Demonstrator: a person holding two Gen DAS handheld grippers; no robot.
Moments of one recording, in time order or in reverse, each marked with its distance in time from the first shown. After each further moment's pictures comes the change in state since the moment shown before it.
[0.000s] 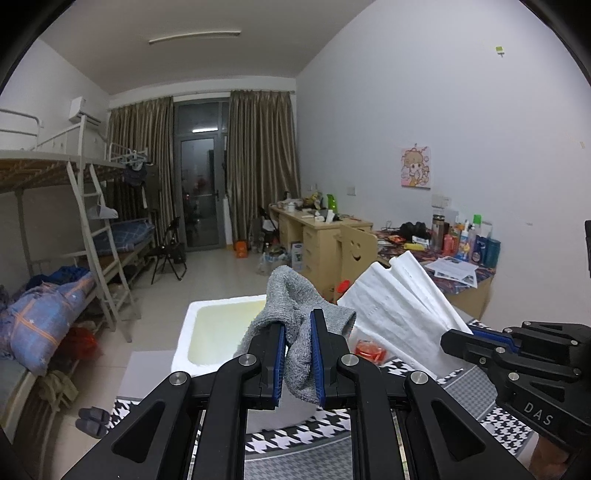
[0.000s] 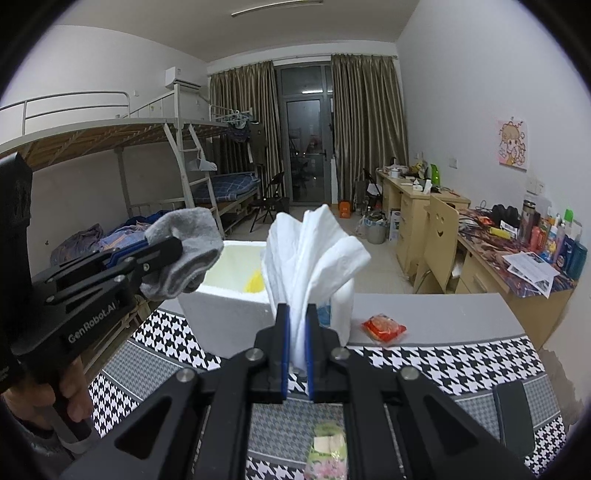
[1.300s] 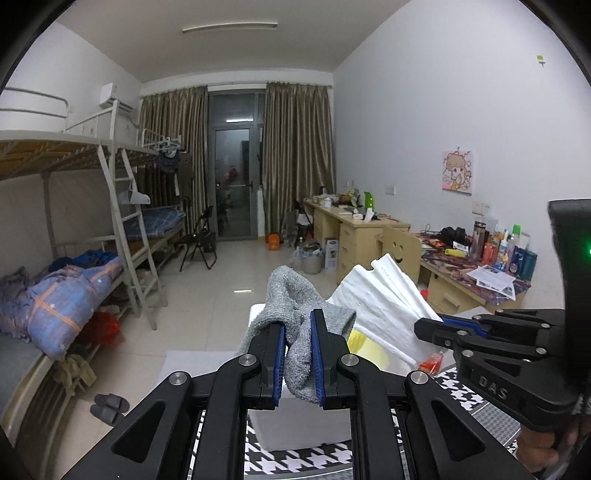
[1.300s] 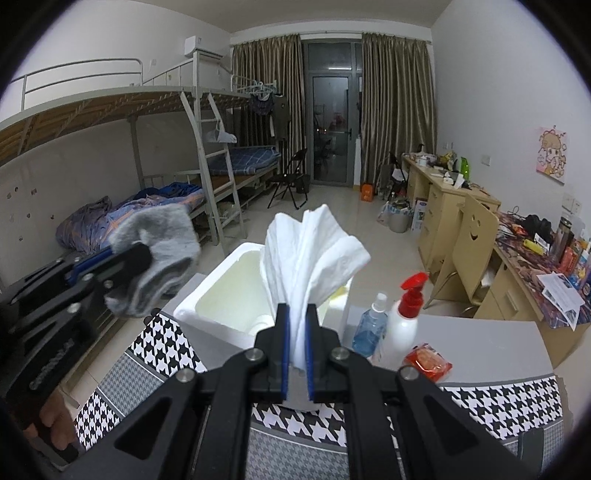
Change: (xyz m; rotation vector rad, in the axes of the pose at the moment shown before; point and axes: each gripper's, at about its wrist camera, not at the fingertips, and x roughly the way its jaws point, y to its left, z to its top) left arm 0.028 0.072 0.007 -0.065 0.023 0.115; right arm 0.096 0.046 0.042 -0.078 0.112 0.052
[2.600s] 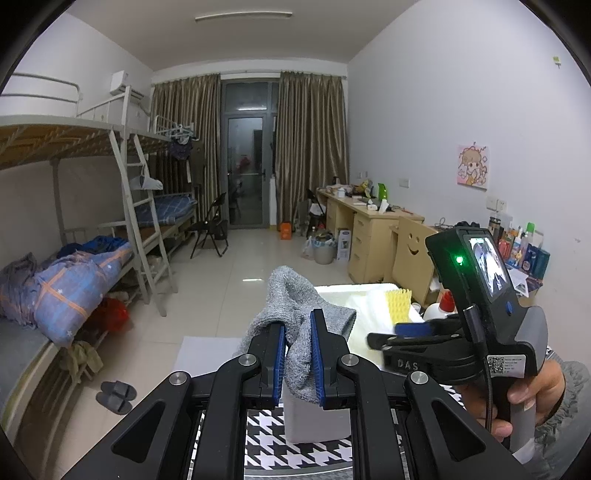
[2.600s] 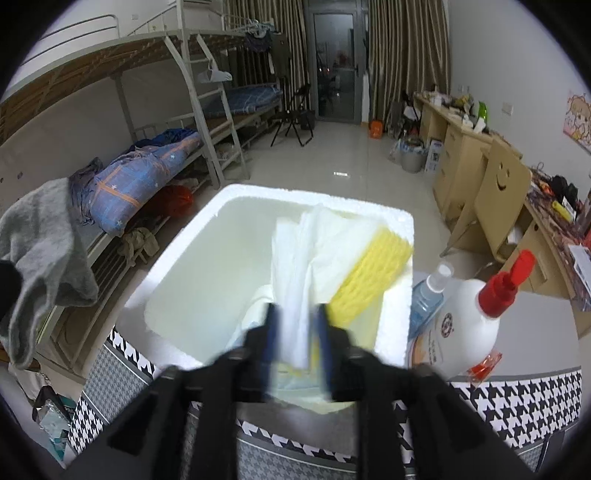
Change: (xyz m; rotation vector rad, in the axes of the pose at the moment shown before) left arm 0.011 0.016 -0.003 -0.027 0.042 0.040; right arm 0.110 0.000 0.011 0.035 0.276 0.035
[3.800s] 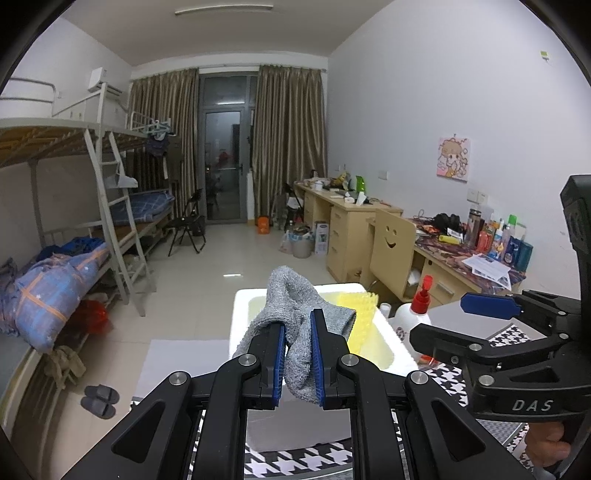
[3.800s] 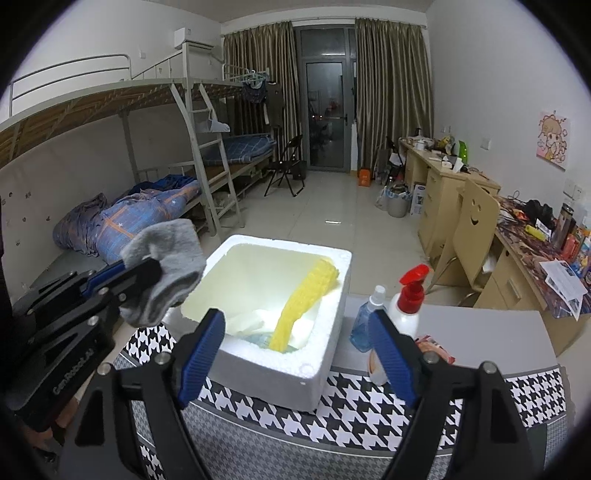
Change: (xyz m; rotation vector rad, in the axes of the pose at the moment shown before) left arm 0.023 -0.015 0.005 0.023 0.031 -0.092; right arm -0.090 -0.010 -0.025 0.004 -0.222 -0.035
